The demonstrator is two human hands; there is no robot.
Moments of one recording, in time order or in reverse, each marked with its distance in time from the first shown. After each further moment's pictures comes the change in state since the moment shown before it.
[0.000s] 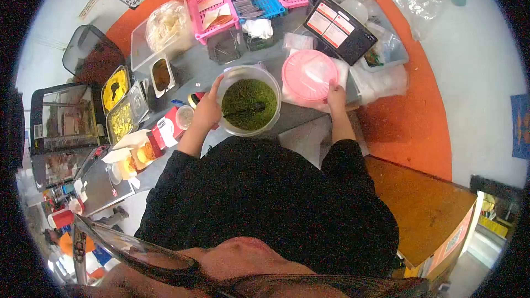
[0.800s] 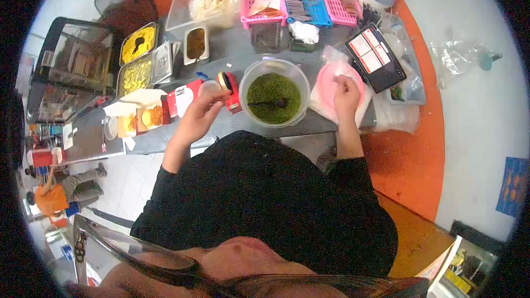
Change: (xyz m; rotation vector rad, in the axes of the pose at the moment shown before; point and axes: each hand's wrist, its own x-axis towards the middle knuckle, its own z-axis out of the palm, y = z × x) left_hand -0.120 -0.021 -0.068 -0.533 0.206 0.245; right_hand -0.140 -0.179 0.012 0.271 0.065 -0.766
